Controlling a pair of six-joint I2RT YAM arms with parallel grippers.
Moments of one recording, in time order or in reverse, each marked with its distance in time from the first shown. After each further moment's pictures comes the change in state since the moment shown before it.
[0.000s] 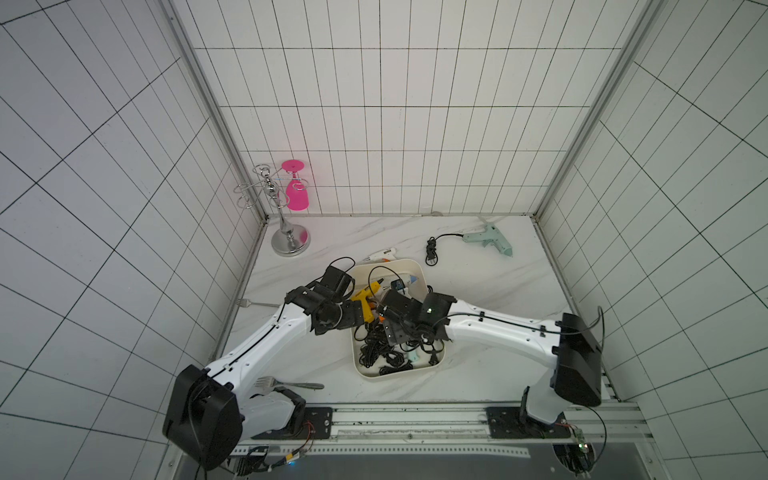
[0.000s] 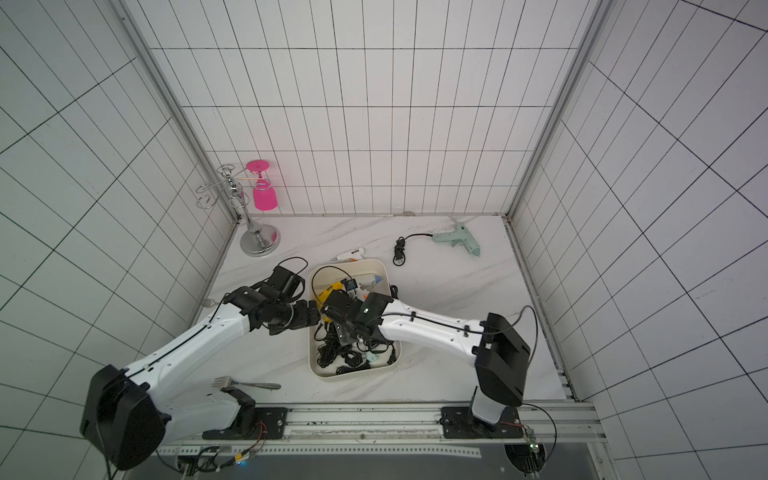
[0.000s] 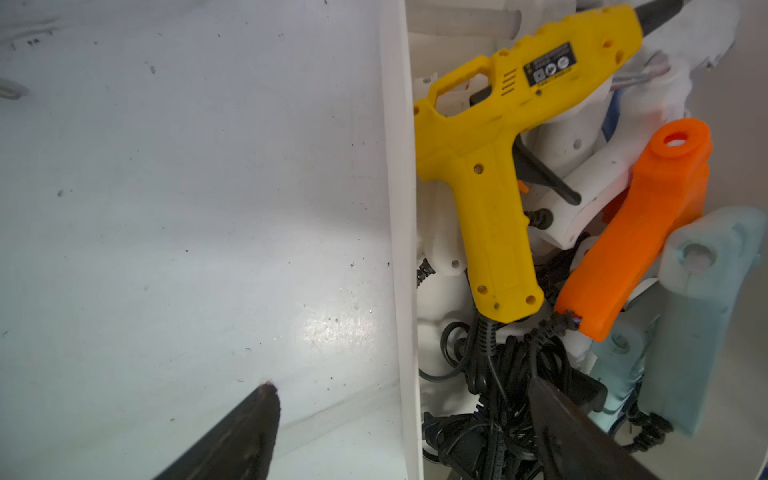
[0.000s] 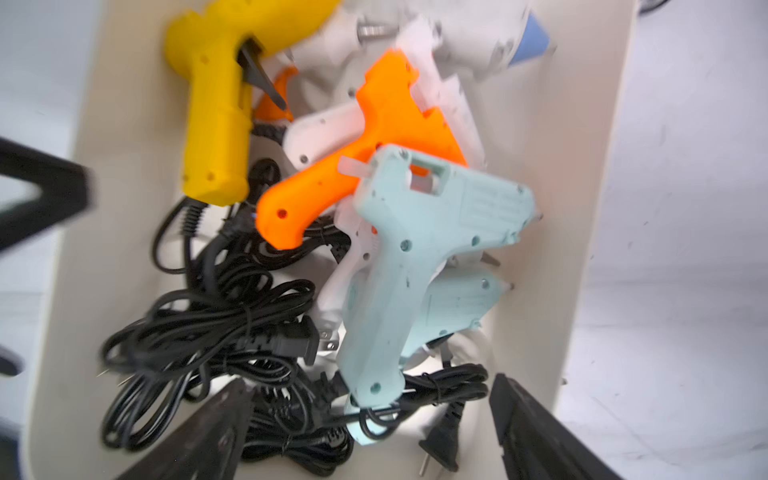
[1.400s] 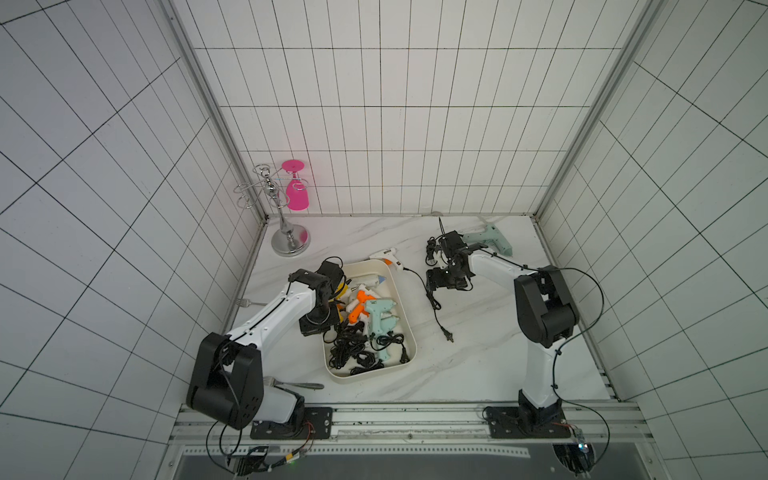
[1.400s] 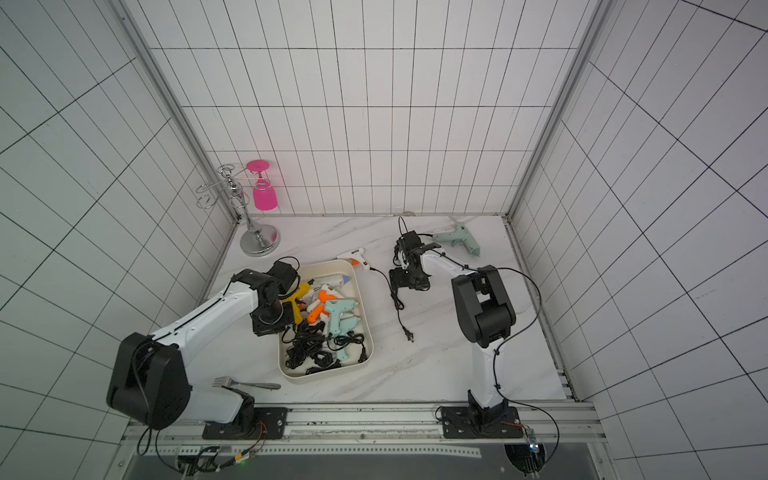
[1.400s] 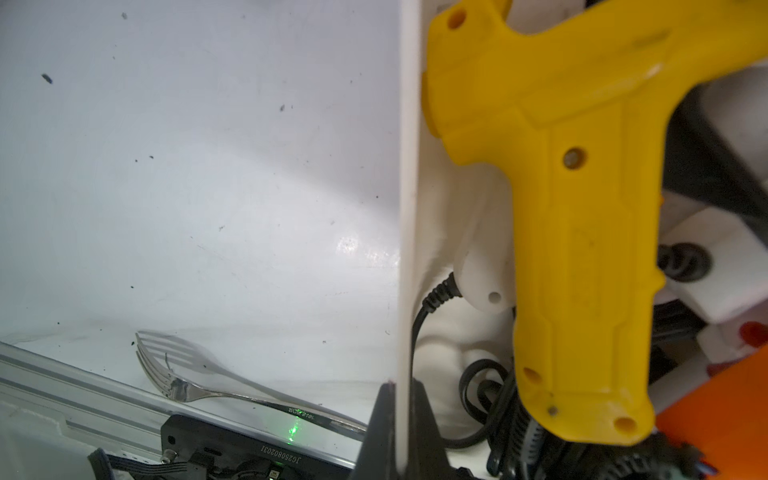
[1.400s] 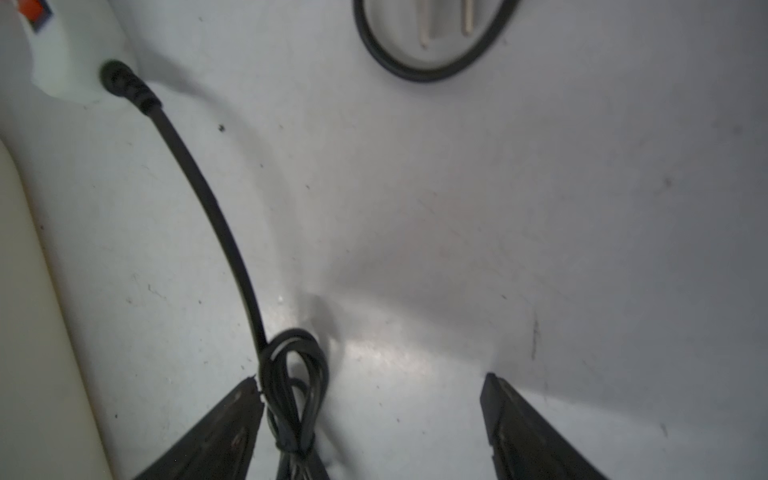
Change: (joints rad) left arm 0.169 0.179 0.094 -0.261 -0.141 0.020; right arm -0.672 0.412 0.120 0.208 -0.442 -0.455
